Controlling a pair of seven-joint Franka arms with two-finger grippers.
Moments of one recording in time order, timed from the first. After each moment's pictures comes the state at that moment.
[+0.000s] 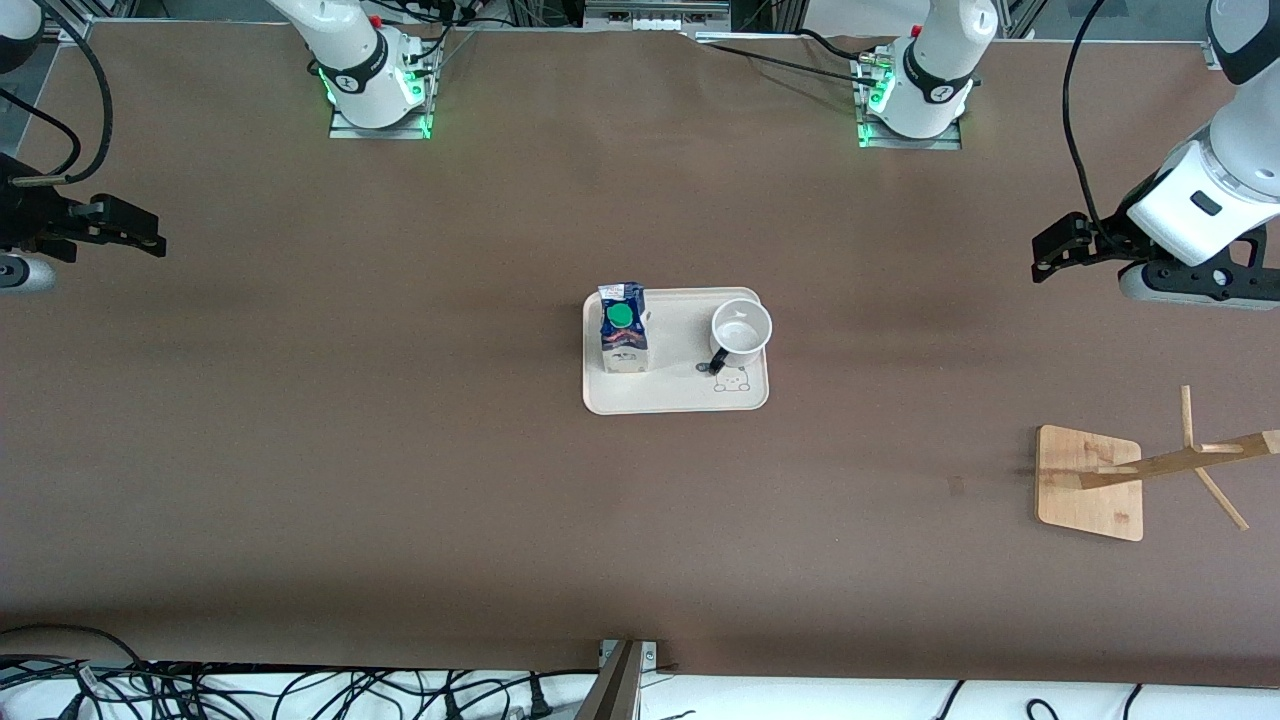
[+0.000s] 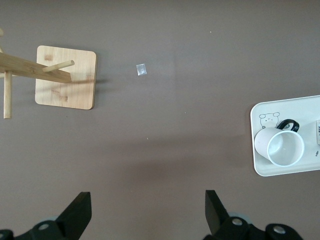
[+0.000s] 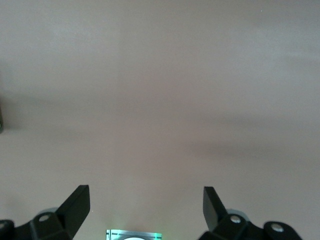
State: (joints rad) left arm -0.06 0.02 -0.01 -1.66 -0.01 1.68 -0.01; right arm -0.01 0.10 -0.02 -1.50 -0.03 1.48 -0.12
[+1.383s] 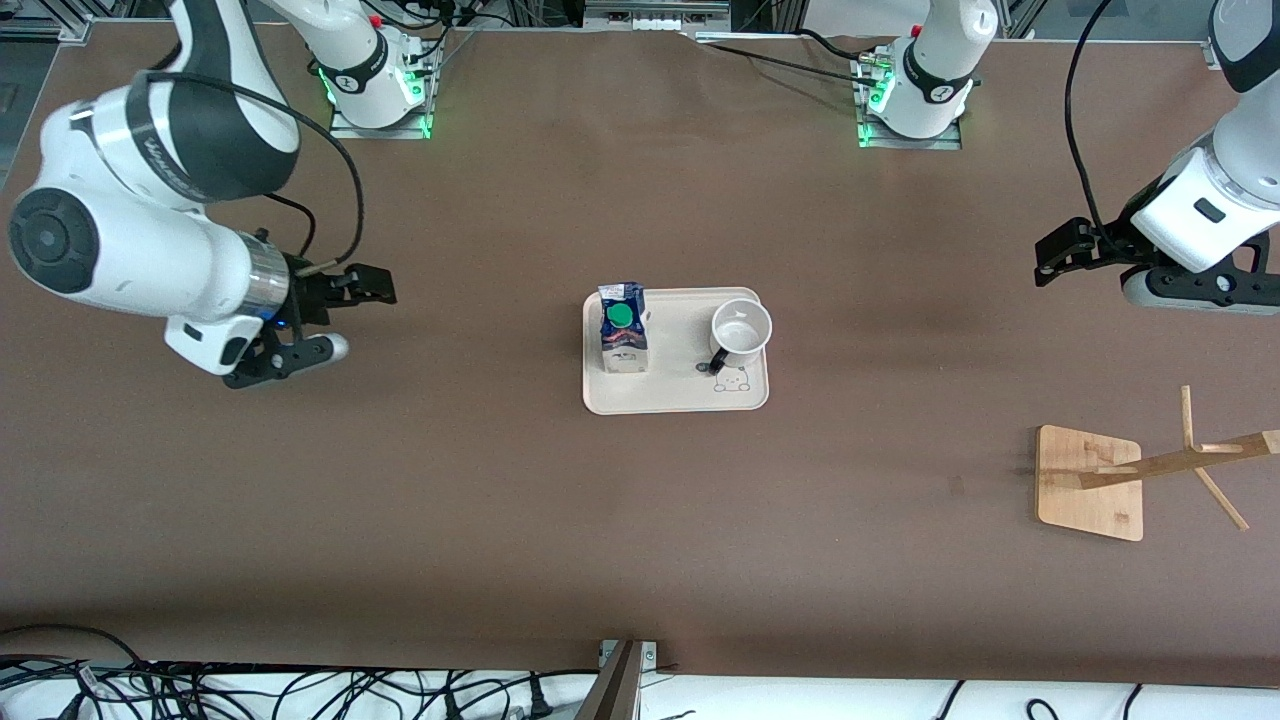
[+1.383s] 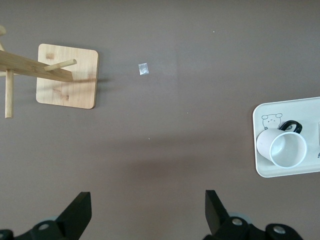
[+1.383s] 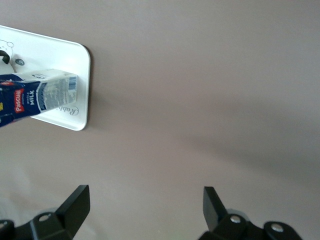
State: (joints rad) left arm -0.05 0.03 -0.01 -1.66 -0.01 1.68 -0.01; right arm 0.24 0.33 0.00 -1.50 0.21 1.63 -0.06
